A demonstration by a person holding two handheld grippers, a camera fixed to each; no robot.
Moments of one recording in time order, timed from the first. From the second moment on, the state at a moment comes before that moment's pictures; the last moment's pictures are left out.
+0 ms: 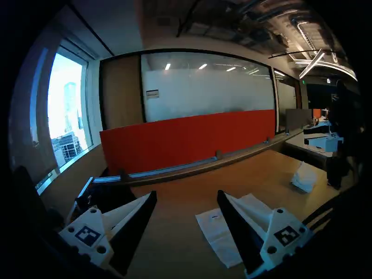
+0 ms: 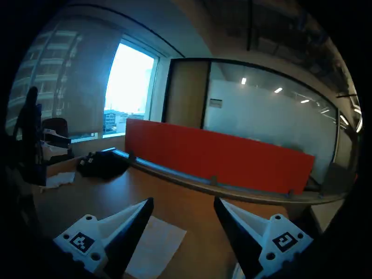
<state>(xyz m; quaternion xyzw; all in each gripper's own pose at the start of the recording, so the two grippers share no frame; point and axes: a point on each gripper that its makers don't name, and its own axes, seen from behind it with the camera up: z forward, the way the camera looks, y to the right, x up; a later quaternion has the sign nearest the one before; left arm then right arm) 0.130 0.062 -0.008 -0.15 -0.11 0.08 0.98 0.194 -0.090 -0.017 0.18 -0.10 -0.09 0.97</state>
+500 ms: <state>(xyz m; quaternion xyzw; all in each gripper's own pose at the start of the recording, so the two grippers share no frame) 0.087 0.080 -0.018 -0.20 -0.15 0.10 0.96 0.147 -0.098 -0.033 0.23 -0.17 -0.11 0.95</state>
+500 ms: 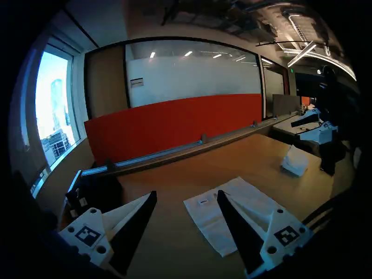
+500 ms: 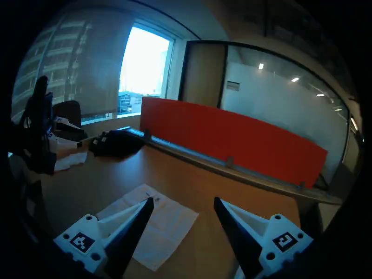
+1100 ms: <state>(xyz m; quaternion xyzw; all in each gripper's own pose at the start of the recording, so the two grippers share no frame) 0.011 0.095 -0.033 -0.22 -0.21 0.10 0.95 0.069 -0.105 -0.043 0.25 -0.22 -0.12 0.93</state>
